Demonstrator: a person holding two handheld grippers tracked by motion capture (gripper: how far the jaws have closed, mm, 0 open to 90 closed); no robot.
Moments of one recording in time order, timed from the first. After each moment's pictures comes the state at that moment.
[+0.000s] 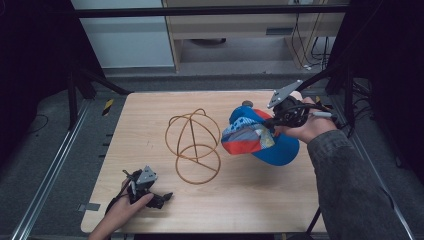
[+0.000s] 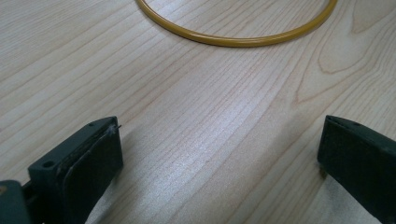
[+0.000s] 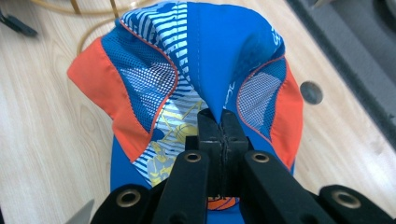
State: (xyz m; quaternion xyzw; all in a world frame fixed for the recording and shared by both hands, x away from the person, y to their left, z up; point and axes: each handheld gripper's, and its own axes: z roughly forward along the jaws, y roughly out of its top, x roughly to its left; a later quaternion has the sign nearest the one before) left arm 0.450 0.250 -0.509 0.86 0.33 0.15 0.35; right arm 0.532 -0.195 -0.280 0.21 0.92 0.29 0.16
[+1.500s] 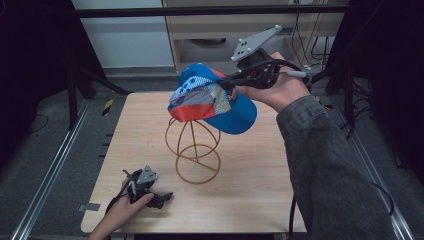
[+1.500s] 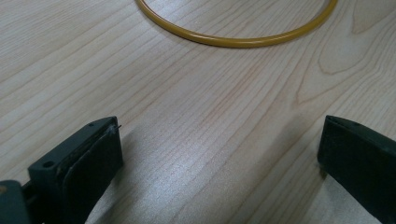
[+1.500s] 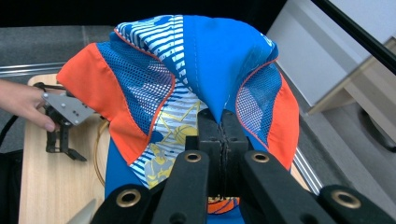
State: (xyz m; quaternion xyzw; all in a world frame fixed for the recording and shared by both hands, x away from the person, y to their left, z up) left arm 0.451 0.250 -0.509 0.86 0.33 0.15 0.35; right arm 0.529 -0.101 -0.164 0.12 0.88 0.42 0.19
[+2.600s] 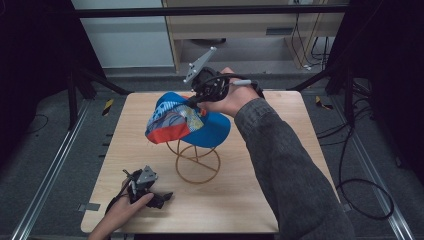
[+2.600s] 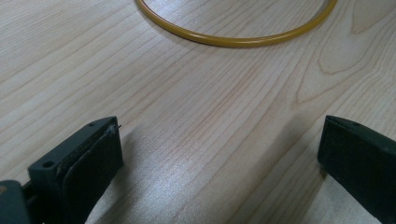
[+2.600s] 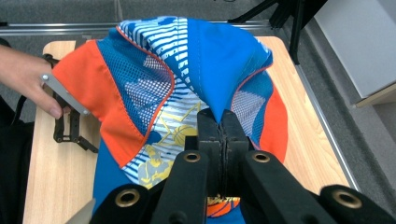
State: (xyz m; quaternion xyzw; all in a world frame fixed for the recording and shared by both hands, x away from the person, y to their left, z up) left arm 0.451 0.250 -0.509 0.86 0.33 0.14 0.36; right arm 0.557 -0.016 -0.215 0.07 0.92 0.36 0.13
